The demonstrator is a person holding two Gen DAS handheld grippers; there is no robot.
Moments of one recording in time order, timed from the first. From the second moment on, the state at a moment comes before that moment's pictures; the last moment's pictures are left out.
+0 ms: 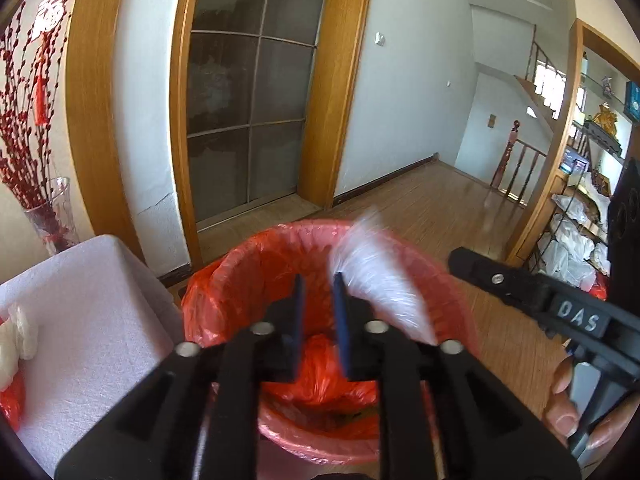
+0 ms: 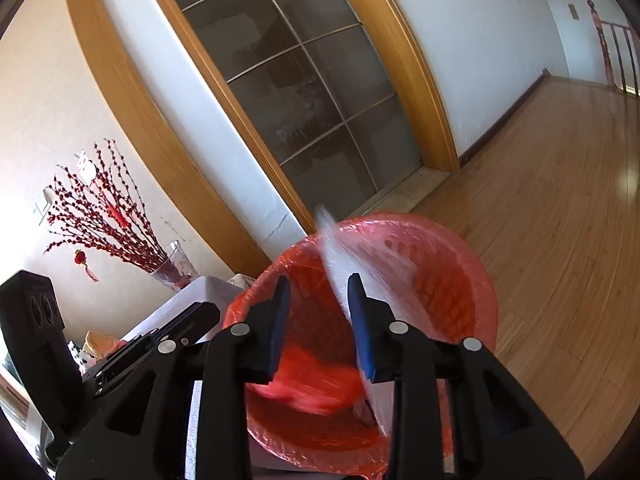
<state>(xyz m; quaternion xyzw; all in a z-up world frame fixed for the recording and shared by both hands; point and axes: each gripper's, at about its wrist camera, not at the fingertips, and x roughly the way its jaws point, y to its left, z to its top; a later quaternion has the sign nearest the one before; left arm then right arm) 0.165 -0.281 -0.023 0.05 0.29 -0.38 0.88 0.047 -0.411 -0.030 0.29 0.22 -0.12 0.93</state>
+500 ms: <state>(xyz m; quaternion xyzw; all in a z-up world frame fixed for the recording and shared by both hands) 0.150 -0.199 -0.026 0.08 0.28 -0.23 0.93 0.039 -0.383 -0.025 0.23 0.21 -0.15 0.94</state>
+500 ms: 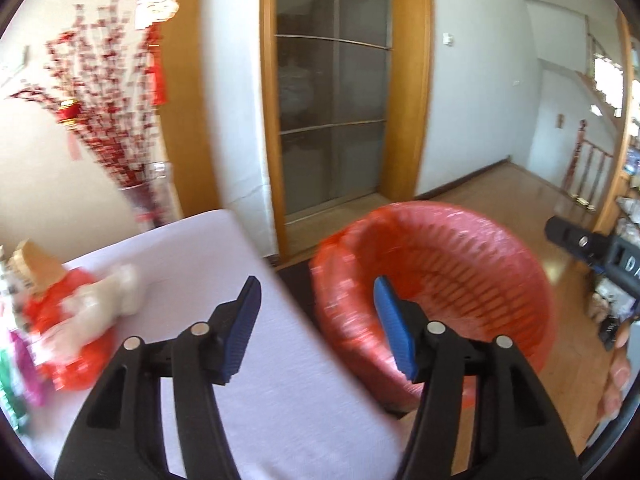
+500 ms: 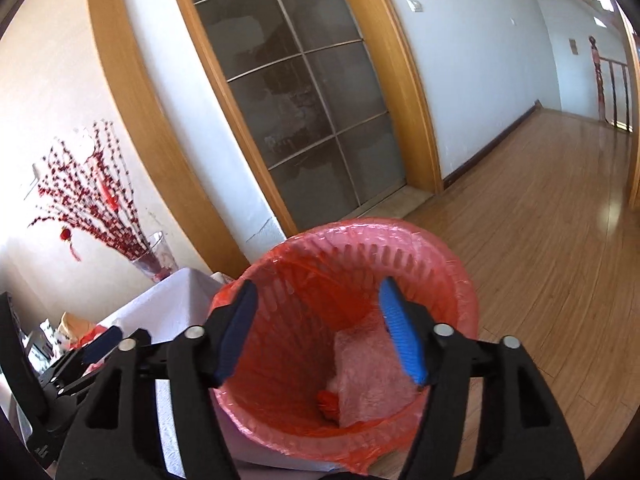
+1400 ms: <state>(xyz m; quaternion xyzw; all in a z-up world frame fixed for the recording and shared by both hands) 0.159 0.142 -0.045 -0.04 0.34 0.10 0.93 0.094 -0.209 -0.019 0.13 0.25 -0.01 0.96</state>
